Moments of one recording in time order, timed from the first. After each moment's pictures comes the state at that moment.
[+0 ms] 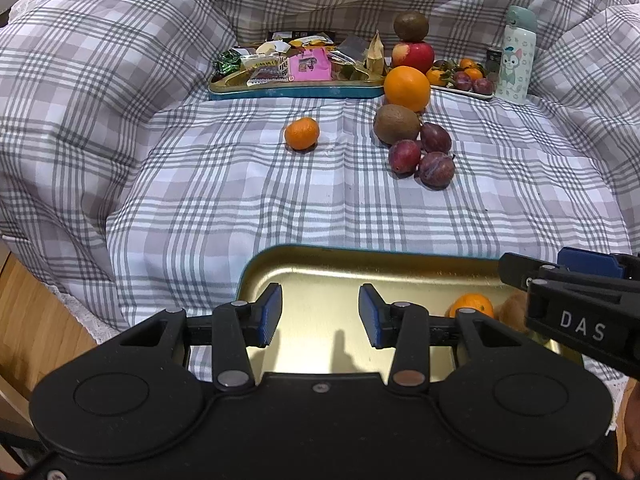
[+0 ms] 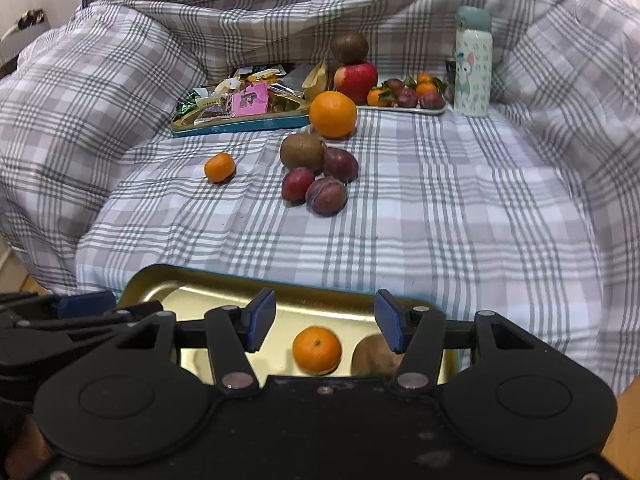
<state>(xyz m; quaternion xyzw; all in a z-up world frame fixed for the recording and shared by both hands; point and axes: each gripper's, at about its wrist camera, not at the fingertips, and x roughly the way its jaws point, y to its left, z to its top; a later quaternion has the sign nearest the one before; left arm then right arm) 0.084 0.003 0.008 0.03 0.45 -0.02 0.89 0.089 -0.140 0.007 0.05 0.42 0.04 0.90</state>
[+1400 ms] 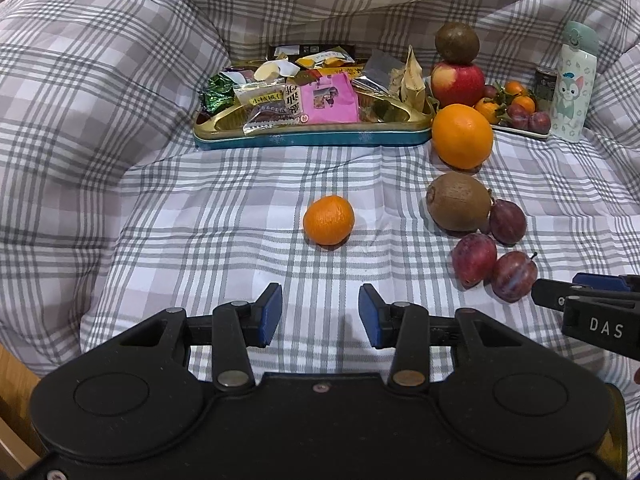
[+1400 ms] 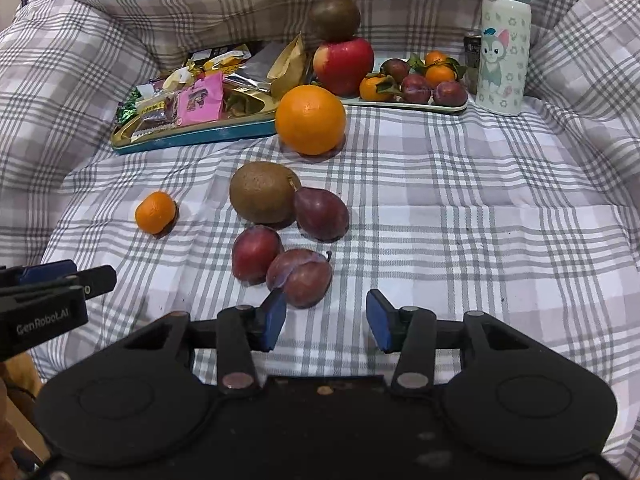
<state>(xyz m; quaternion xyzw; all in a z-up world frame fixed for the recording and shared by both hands) 0.223 0.023 -0.011 0.04 0.45 -0.02 0.89 0.239 -0.148 -0.032 0.06 0.47 0.02 0.88</state>
